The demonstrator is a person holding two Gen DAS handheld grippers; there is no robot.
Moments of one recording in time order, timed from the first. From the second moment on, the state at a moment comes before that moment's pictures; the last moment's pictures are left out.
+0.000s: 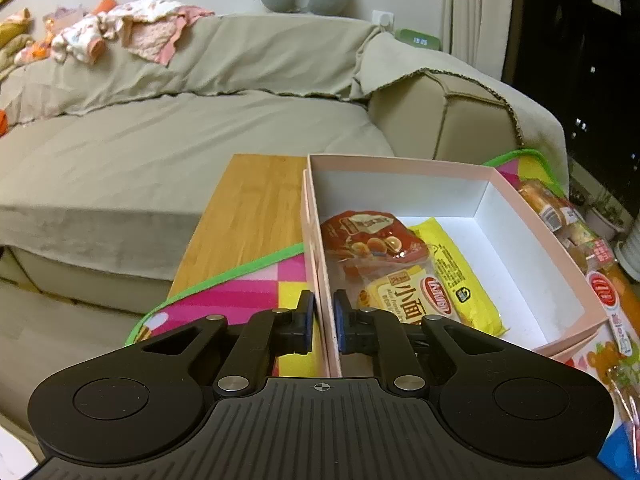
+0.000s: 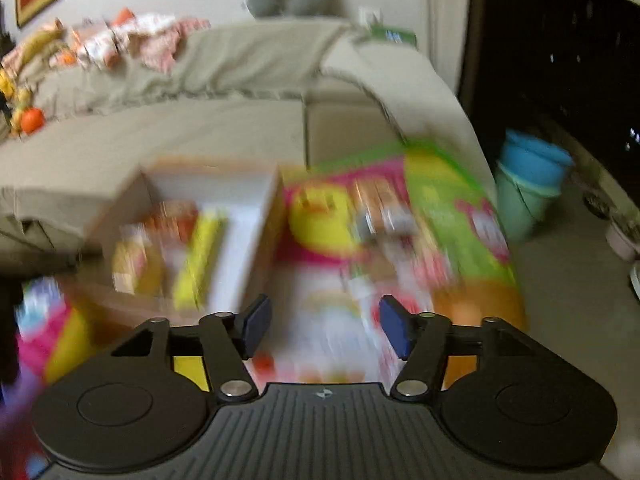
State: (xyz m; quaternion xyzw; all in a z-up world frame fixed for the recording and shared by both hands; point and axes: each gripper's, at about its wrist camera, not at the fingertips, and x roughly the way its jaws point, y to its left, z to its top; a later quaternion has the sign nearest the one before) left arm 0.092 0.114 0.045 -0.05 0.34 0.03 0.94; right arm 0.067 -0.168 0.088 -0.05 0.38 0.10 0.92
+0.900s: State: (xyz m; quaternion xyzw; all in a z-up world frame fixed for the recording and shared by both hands) left arm 0.087 0.106 0.045 -0.04 0.36 0.02 0.93; right arm -0.017 -0.166 0.081 -0.01 0.41 0.15 0.90
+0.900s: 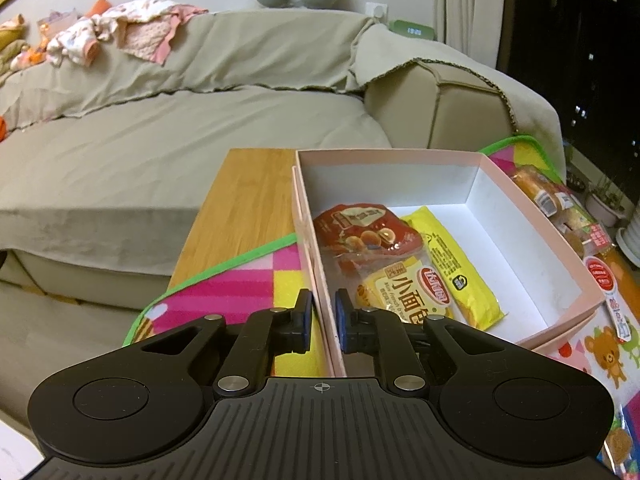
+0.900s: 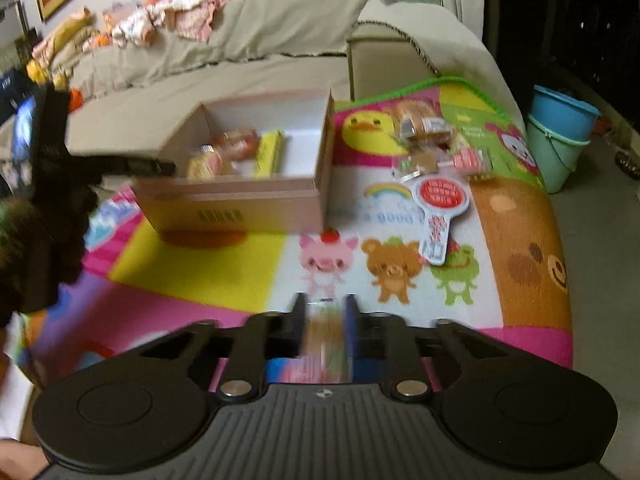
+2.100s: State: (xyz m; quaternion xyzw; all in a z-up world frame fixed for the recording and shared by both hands) left arm 0.085 0.112 0.046 -0.05 0.36 0.02 0.93; right arm -0.020 -0.141 0.063 -0.02 0.43 0.19 0.88
